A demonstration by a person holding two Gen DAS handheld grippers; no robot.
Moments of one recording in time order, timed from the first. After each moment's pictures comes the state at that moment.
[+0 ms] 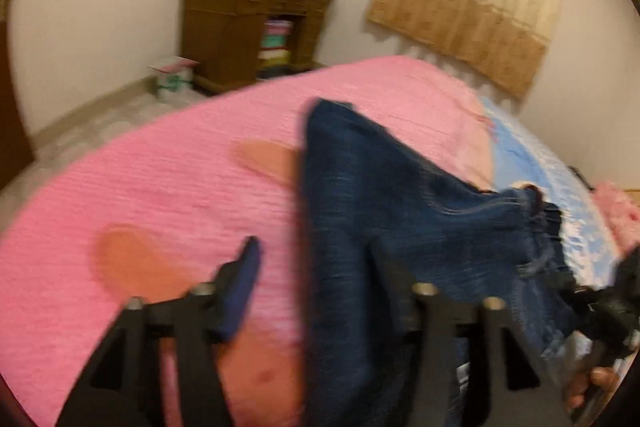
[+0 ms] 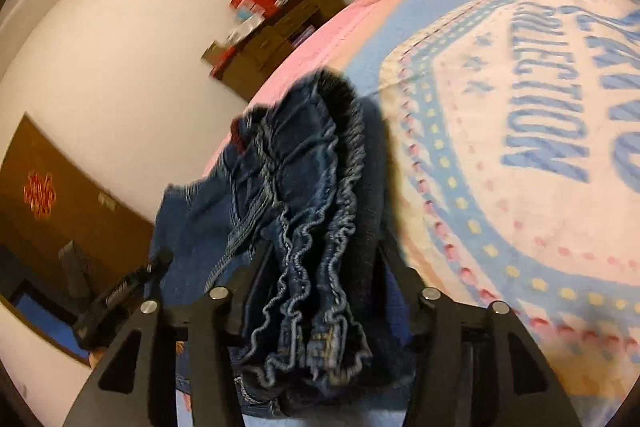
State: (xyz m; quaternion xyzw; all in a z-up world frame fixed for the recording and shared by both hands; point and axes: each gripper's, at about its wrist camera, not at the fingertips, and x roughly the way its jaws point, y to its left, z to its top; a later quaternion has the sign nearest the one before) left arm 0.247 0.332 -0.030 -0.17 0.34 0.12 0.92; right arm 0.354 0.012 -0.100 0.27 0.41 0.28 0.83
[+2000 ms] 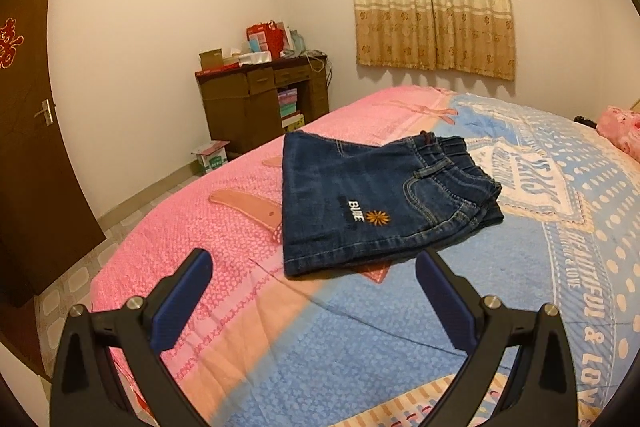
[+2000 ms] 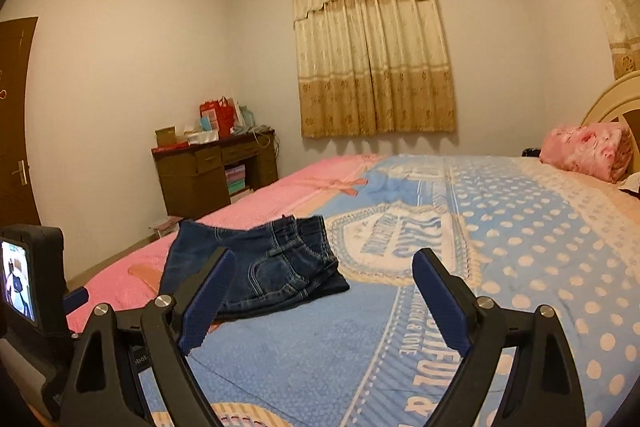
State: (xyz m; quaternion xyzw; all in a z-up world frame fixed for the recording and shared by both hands) left arm 0.029 0.192 0.025 0.00 0.25 0.17 0.95; right arm 0.014 0.035 0.051 0.04 0.13 0.06 0.99
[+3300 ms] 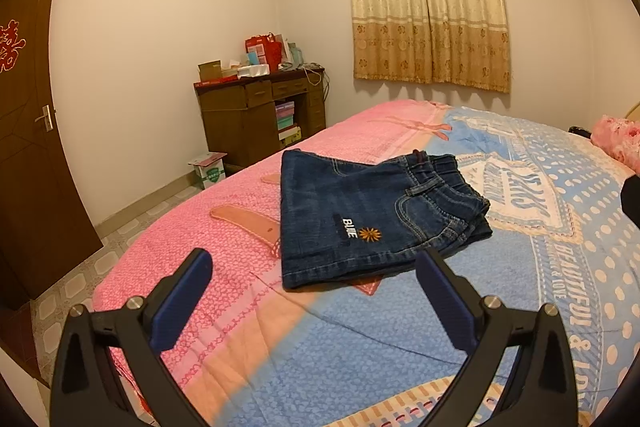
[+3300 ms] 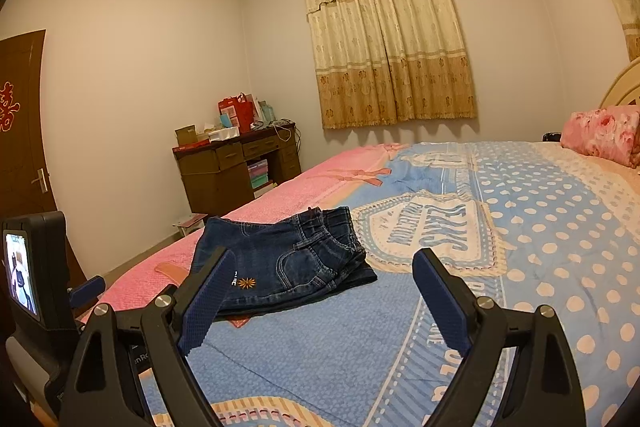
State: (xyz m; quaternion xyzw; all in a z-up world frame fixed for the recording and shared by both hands) left arm 0.017 0.192 0.044 -0.01 0.23 0.16 0.96; right arm 0.016 0.036 0.053 0.06 0.15 0.10 0.98
